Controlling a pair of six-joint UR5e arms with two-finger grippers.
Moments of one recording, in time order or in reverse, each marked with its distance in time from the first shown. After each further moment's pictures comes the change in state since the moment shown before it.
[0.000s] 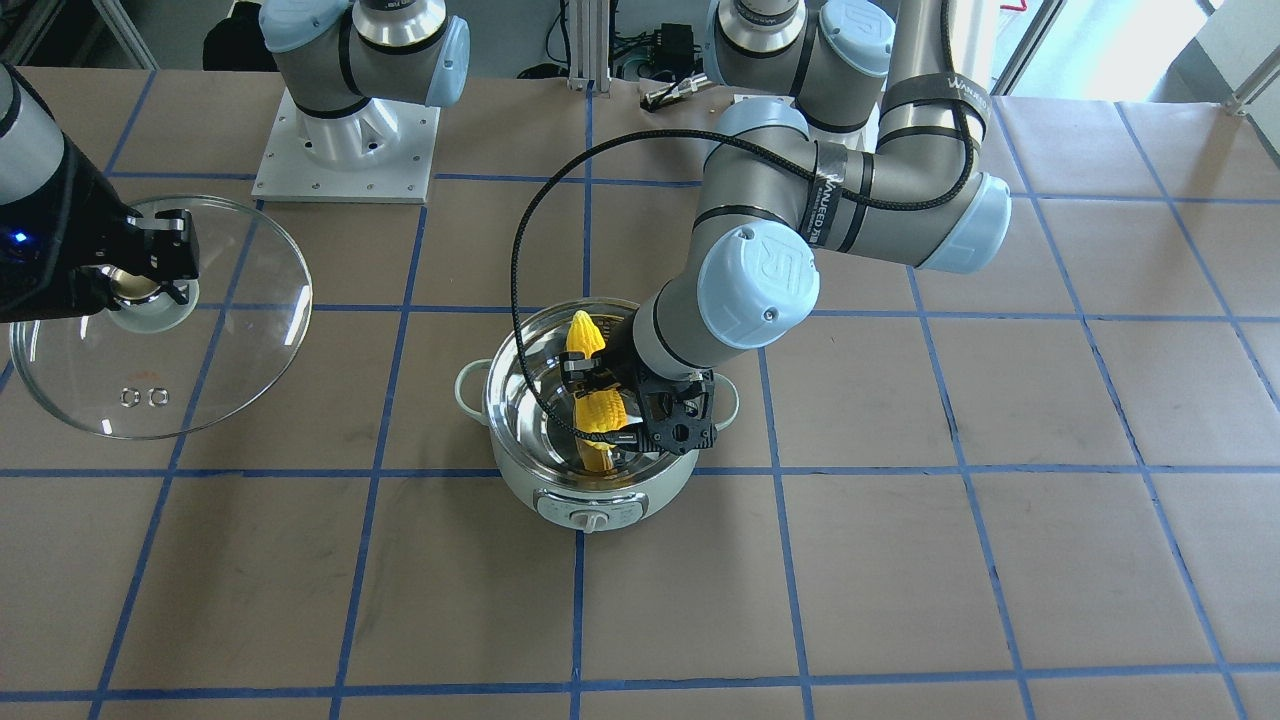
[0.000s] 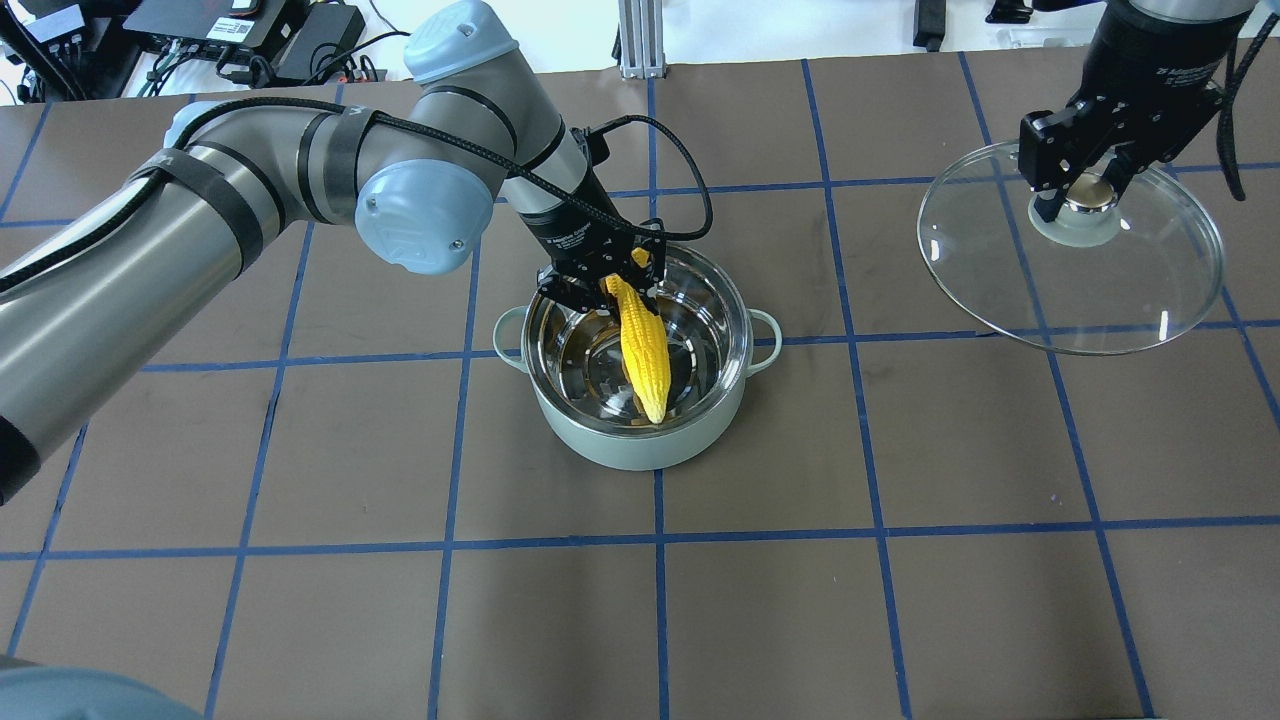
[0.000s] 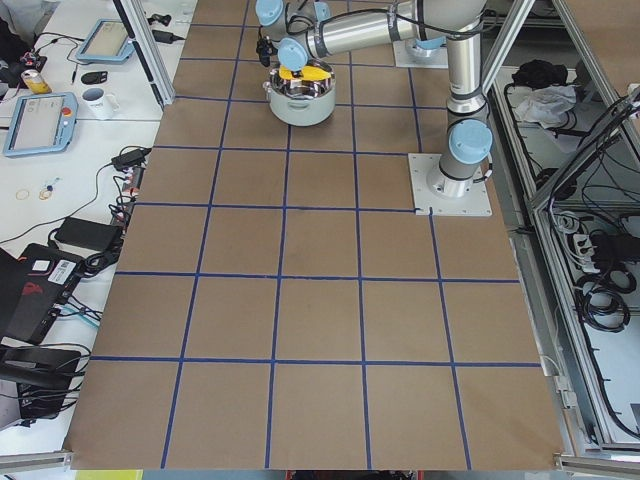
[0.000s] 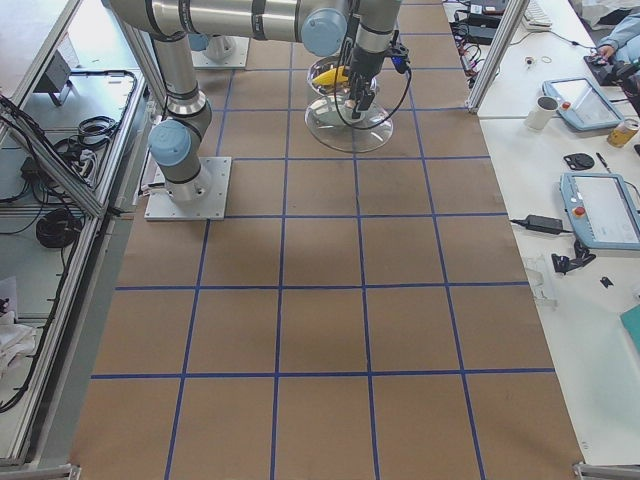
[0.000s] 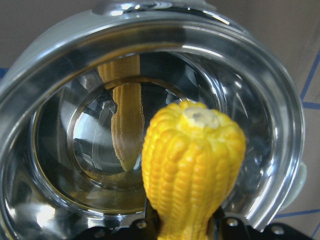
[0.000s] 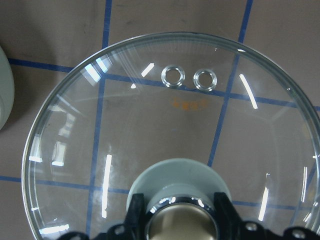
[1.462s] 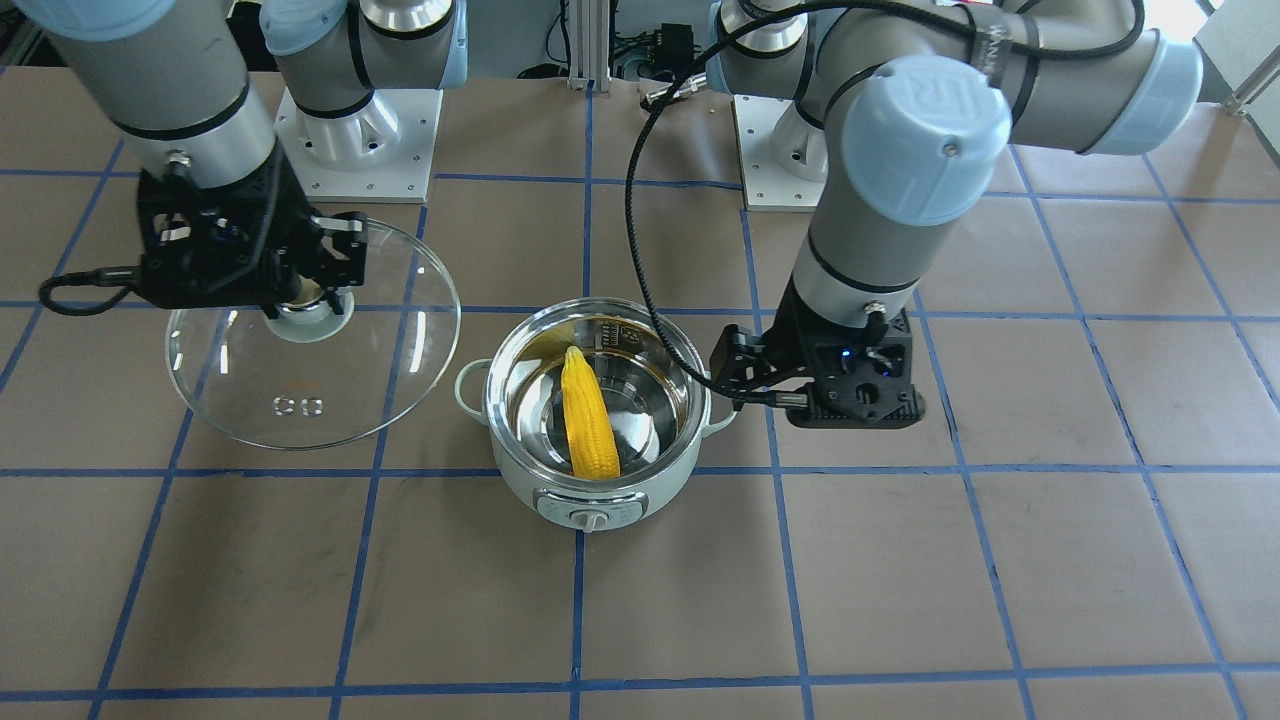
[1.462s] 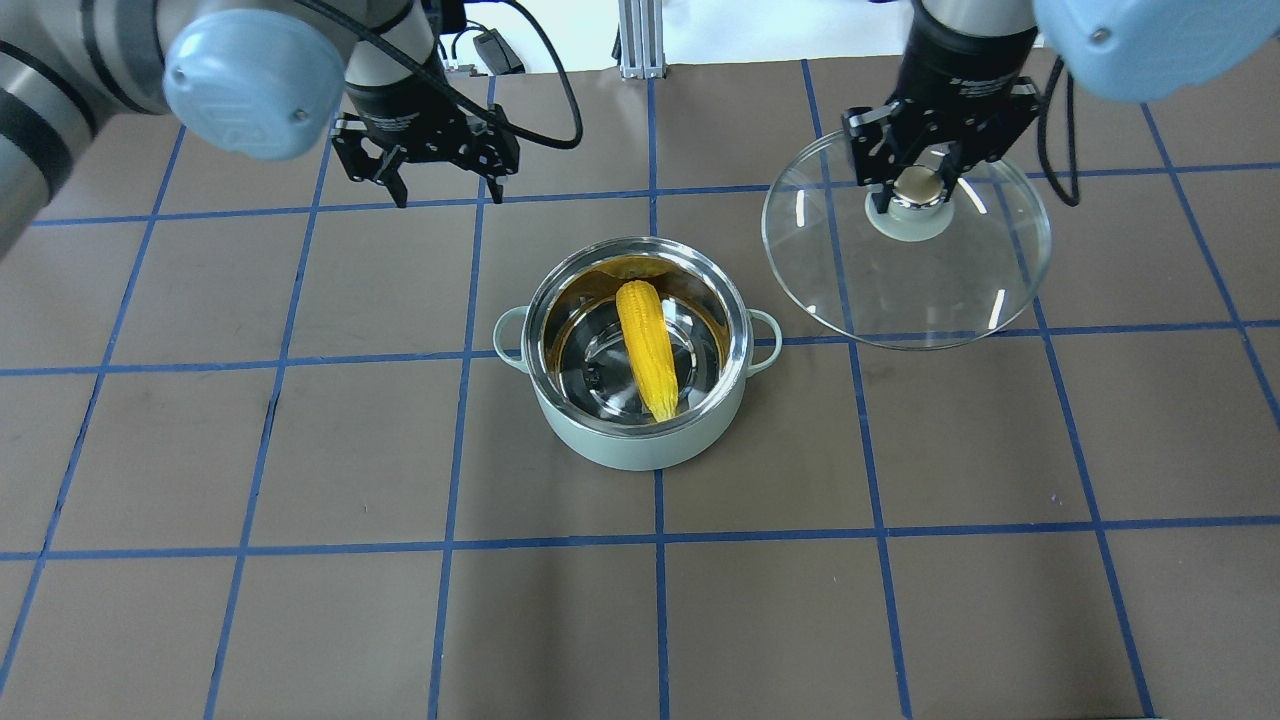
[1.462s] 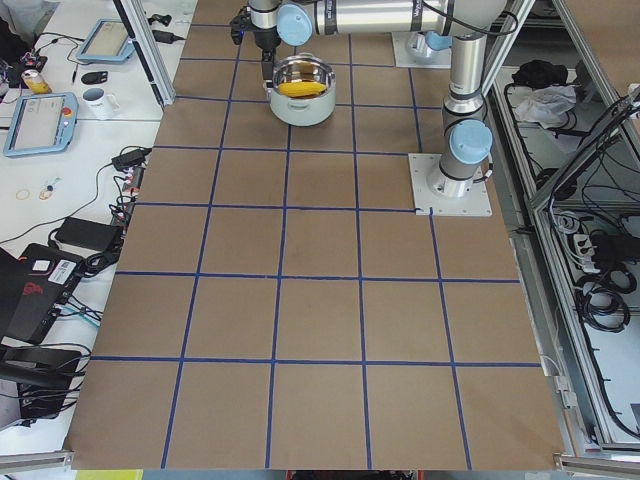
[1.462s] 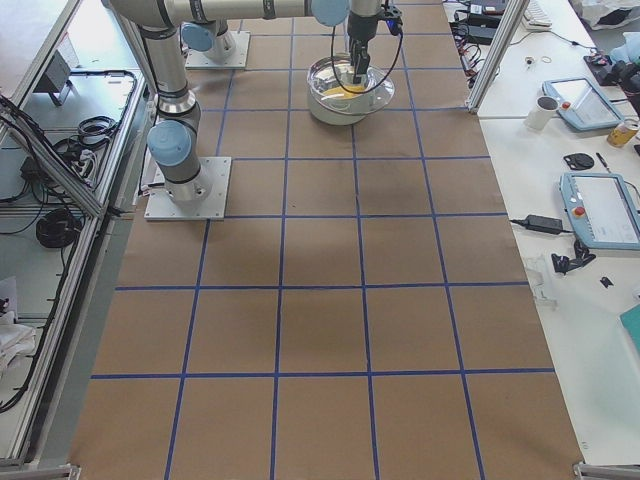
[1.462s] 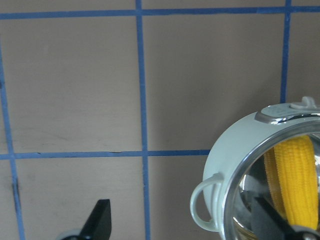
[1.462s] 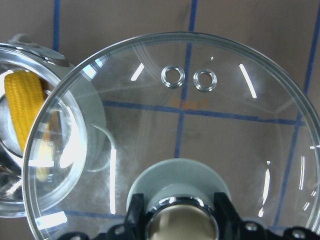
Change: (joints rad) left arm 0.134 0.117 0.162 -0.117 0.411 0.276; right arm 0.247 0.018 -0.011 -0.097 0.066 0.291
